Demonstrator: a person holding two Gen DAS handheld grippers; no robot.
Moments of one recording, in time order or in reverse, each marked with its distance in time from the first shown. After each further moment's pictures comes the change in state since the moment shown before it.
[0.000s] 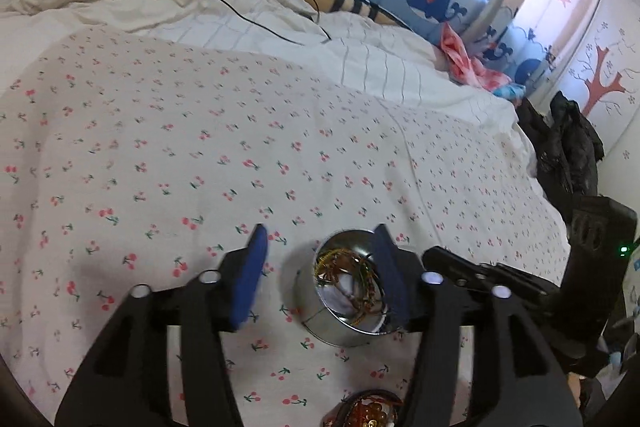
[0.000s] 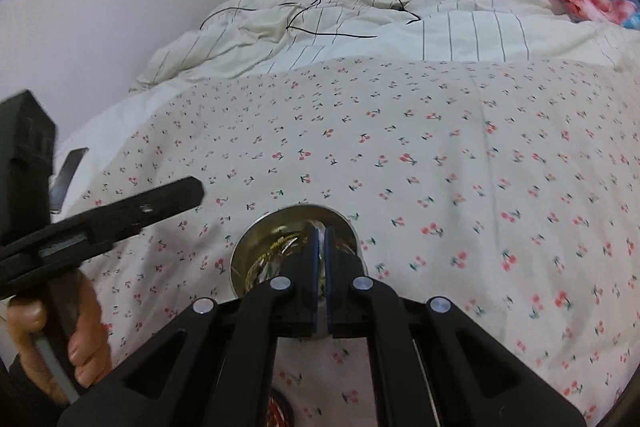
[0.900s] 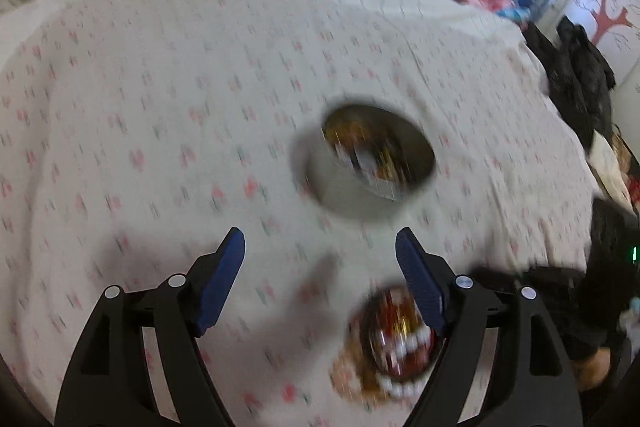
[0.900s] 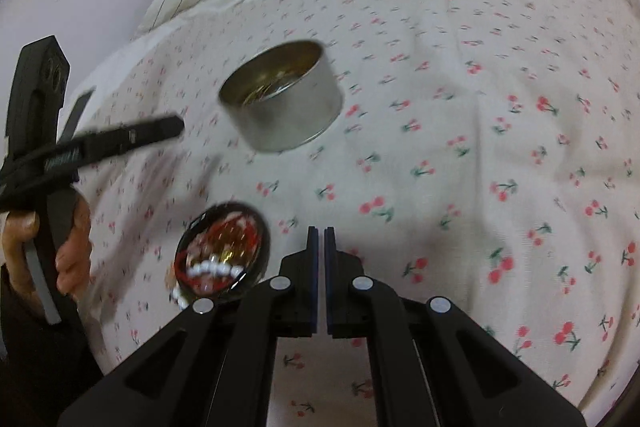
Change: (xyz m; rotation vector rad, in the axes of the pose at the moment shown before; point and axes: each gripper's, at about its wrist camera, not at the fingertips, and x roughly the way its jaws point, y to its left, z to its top) left arm -0.005 -0.006 -0.077 0.112 0.253 0.043; right arm -0.037 -0.025 -0.106 0.052 0.206 0.040
